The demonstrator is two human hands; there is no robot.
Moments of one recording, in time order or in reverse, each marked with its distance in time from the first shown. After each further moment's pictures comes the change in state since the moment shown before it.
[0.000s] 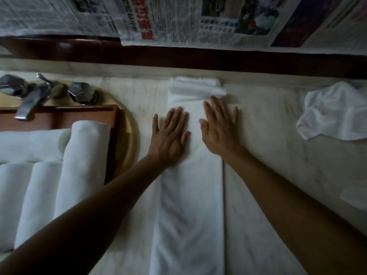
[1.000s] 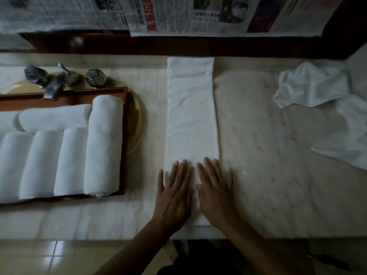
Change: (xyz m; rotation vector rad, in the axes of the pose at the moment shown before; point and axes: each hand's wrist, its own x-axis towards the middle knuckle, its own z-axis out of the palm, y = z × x) left_hand -0.264 0.072 0.020 -0.225 0.027 0.094; right_hand -0.297 -0.080 -0.031 0.006 -0.075 0.010
